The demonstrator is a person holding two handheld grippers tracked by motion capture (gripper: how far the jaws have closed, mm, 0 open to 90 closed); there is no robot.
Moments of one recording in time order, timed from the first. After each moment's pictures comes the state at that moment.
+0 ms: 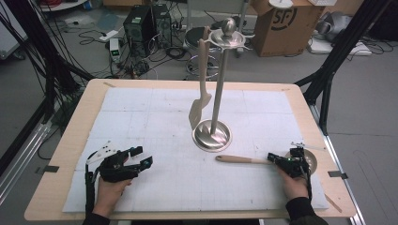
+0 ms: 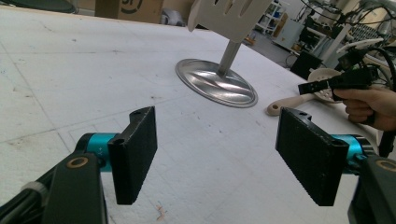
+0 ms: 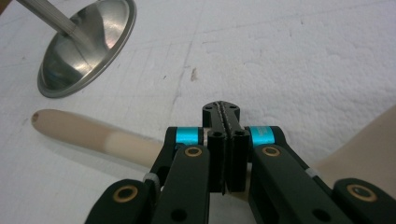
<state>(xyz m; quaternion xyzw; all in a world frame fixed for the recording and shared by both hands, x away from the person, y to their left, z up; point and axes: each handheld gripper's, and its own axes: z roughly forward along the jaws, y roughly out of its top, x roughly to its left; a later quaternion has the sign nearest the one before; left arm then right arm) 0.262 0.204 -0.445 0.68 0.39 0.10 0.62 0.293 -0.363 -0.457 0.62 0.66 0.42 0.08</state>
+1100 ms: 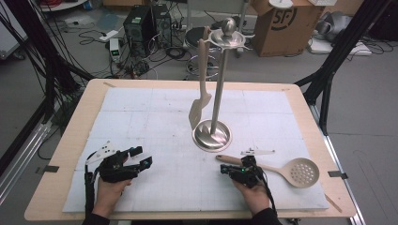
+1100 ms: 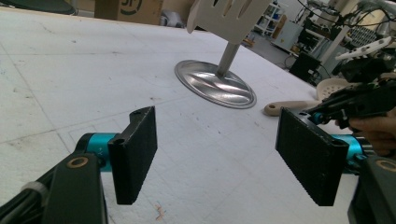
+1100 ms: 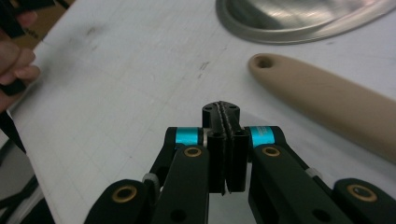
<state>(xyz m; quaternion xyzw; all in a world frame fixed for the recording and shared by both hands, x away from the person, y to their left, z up) 0.261 0.205 -0.445 0.67 0.39 0.10 0.62 0.269 -0.223 -0.453 0.48 0.75 0.45 -0.01</state>
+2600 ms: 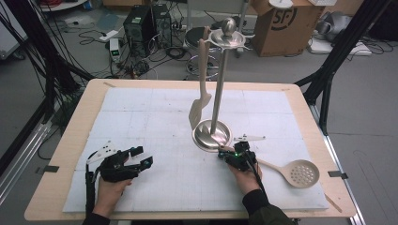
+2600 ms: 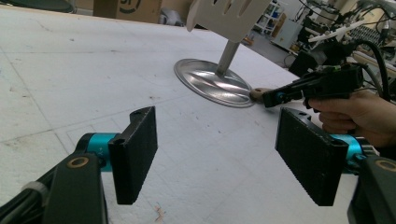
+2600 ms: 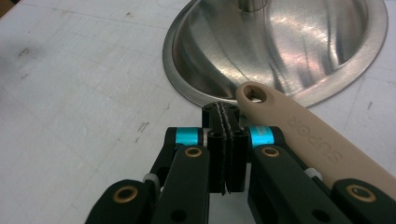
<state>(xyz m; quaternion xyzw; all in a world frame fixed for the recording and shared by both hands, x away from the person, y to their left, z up) 0.263 0.204 -0.446 0.68 0.38 0.10 0.62 0.316 -0.209 -0.454 0.49 0.76 0.42 0.06</state>
